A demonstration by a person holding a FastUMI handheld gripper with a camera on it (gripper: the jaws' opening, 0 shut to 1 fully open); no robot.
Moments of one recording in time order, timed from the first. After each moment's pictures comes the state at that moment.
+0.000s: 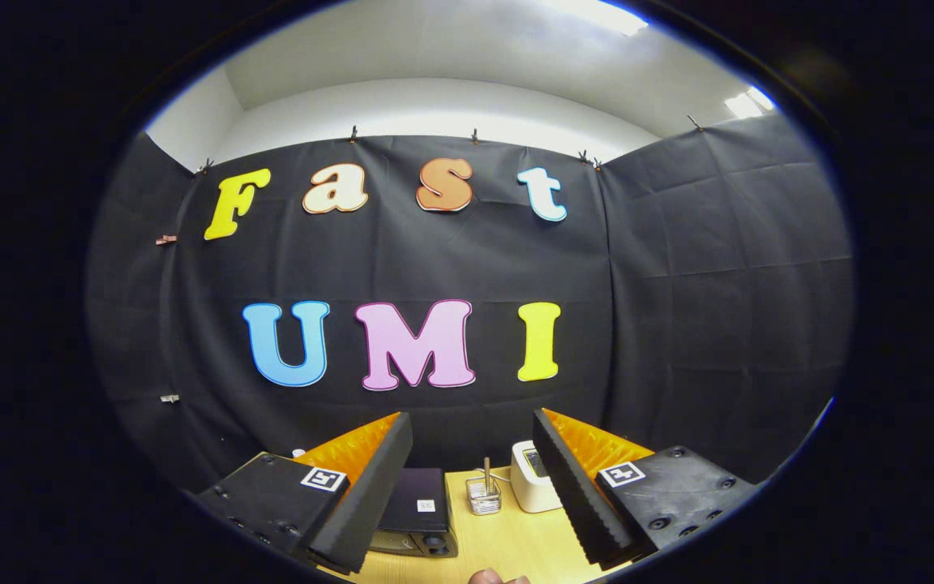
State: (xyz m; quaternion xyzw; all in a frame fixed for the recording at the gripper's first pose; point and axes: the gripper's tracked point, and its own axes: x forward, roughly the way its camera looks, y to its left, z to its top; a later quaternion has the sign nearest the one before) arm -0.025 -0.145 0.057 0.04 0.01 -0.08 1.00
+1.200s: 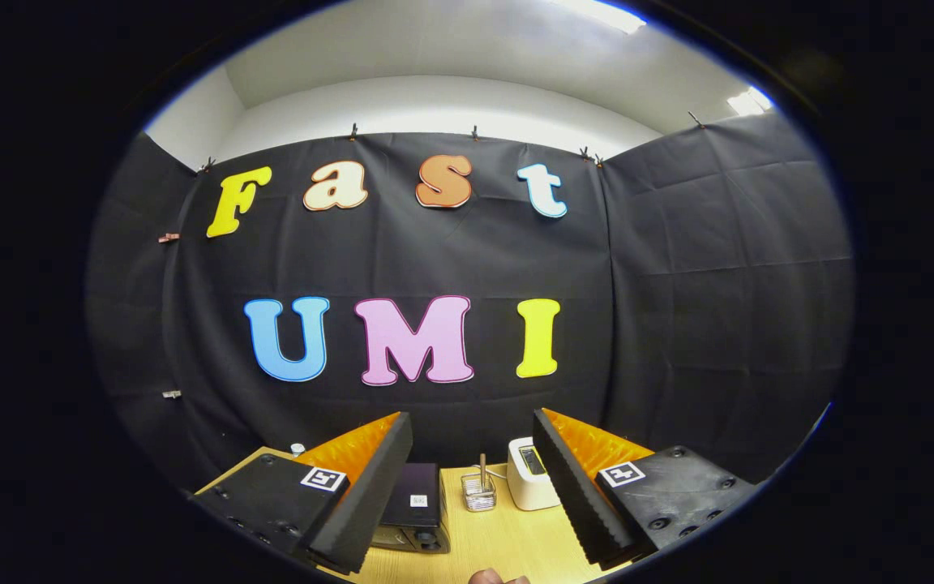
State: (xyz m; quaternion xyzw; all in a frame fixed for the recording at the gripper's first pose) arm -0.029 -0.147 0.055 0.04 0.02 -0.07 1.00
